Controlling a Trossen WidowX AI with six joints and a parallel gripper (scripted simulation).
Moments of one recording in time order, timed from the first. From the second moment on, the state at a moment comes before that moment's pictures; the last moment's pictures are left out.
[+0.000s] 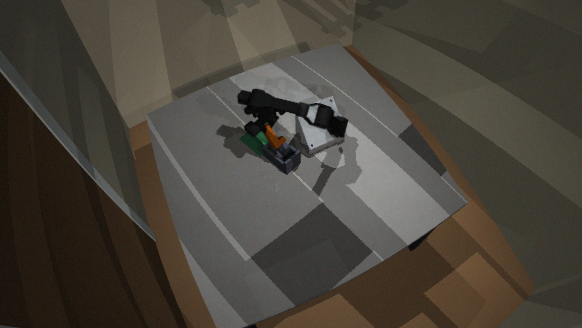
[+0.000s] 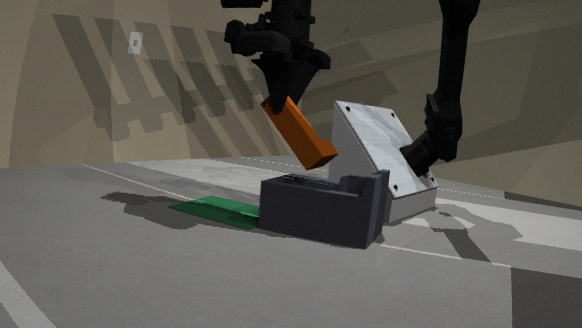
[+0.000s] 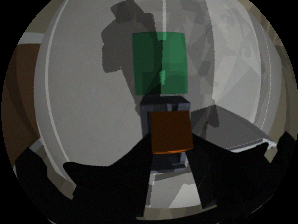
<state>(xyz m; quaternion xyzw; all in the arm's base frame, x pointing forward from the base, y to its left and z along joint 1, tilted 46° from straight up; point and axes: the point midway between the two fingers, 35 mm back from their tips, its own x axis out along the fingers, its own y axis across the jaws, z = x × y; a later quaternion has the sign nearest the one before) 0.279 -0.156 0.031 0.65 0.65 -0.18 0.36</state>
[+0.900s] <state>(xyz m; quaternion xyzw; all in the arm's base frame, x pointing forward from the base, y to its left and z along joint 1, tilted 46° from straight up) 0.296 -0.229 -0.039 0.65 0.64 -0.18 0.37</state>
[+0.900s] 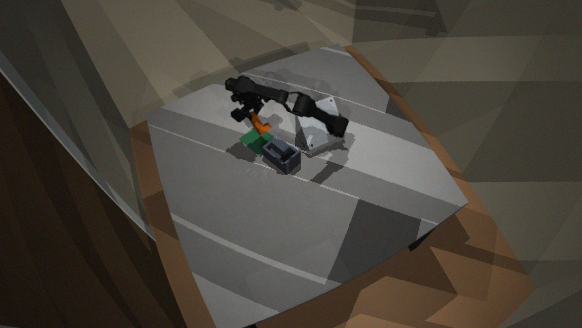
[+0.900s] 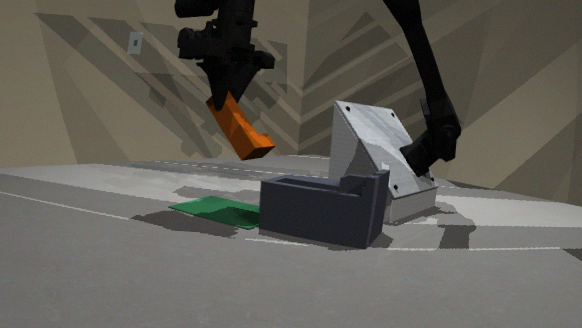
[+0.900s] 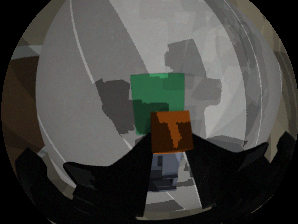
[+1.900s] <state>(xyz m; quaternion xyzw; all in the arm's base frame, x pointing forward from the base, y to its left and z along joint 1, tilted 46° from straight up) 0.302 -0.207 -0.068 0.64 0.64 -0.18 0.37</state>
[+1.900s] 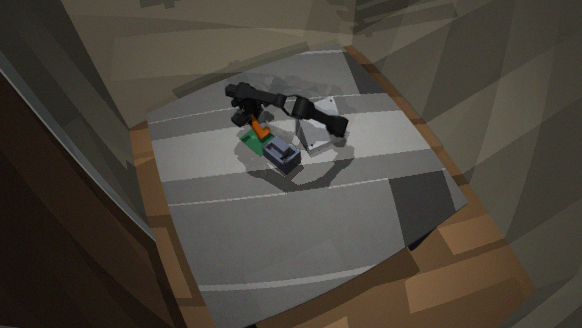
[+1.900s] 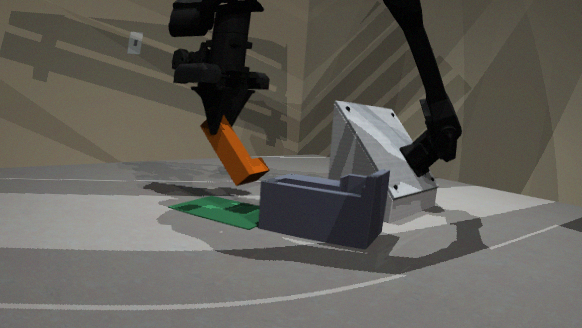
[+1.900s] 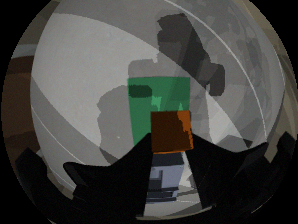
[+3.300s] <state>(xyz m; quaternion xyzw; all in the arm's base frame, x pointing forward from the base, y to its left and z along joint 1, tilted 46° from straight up) 0.306 -0.176 -0.097 0.64 0.64 -0.17 0.37</state>
